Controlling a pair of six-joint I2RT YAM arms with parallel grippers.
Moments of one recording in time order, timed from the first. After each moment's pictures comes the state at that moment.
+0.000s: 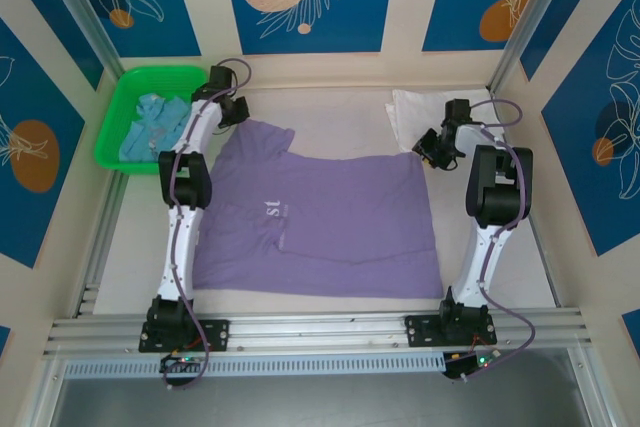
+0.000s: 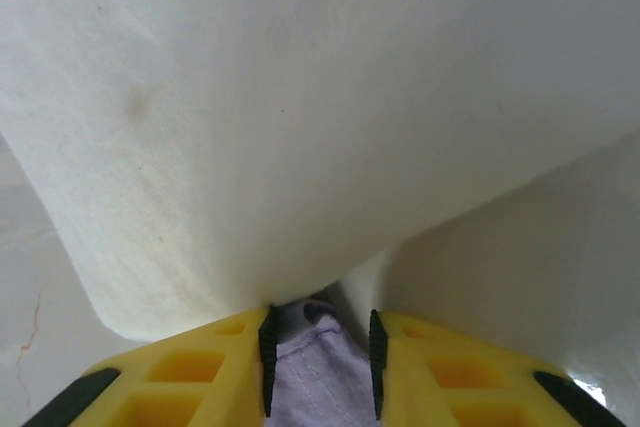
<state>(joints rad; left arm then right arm) -0.10 2.76 2.62 -0.84 0.08 -0.36 -0.11 2.09 1.47 -0.53 -0.29 0.60</state>
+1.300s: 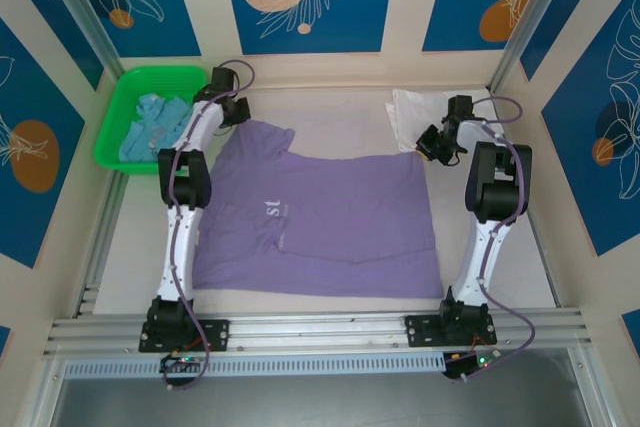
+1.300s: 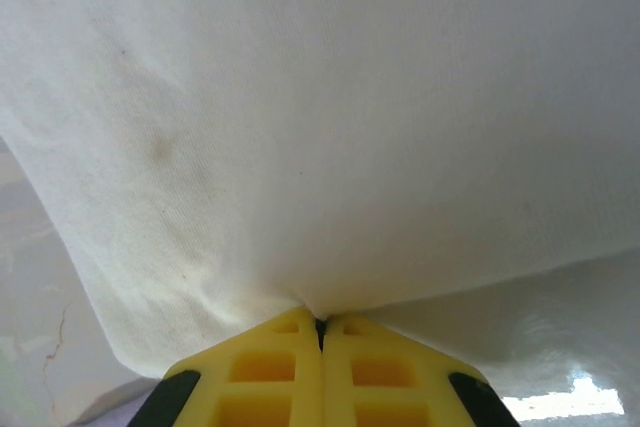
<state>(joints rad) -0.11 2.71 2.52 -0.76 0.06 -0.33 -0.12 2.15 1.54 -0.55 -0.34 0.57</state>
